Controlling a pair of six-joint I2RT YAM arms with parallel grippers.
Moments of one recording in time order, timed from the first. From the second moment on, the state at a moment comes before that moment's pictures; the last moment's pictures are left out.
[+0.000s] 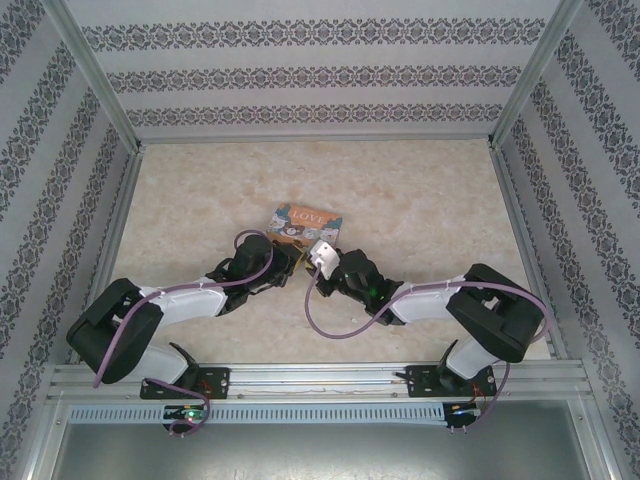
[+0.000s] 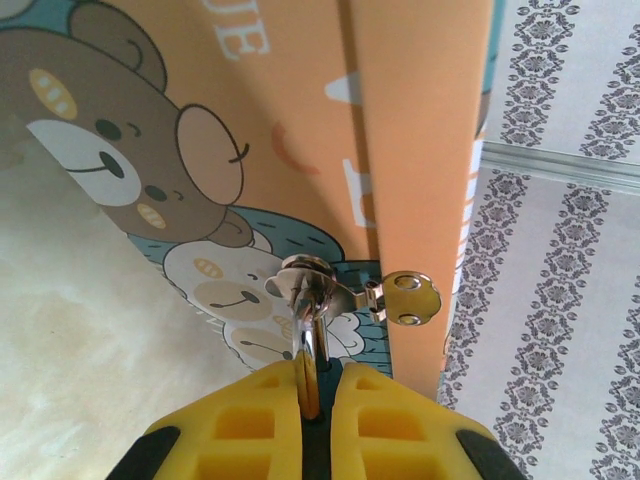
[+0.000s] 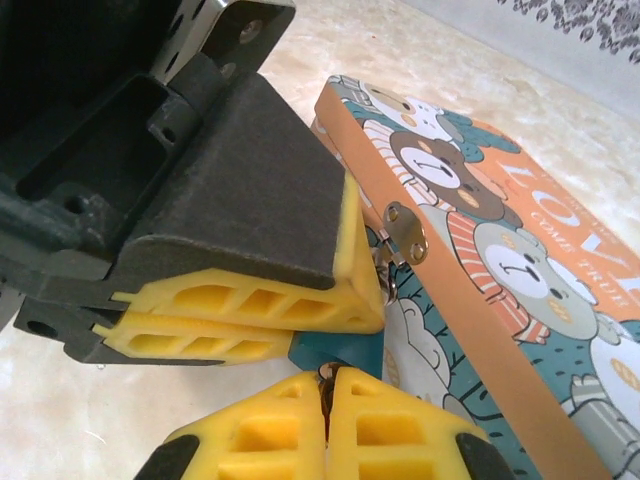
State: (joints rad) left arm -0.63 1.42 0.52 0.40 0.10 -1.58; right arm 0.88 1.56 0.51 0.68 0.02 -0.09
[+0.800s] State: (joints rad) left arm -0.62 1.42 0.52 0.31 0.11 -1.47; right arm 0.87 1.68 0.44 0.85 0.01 0.04
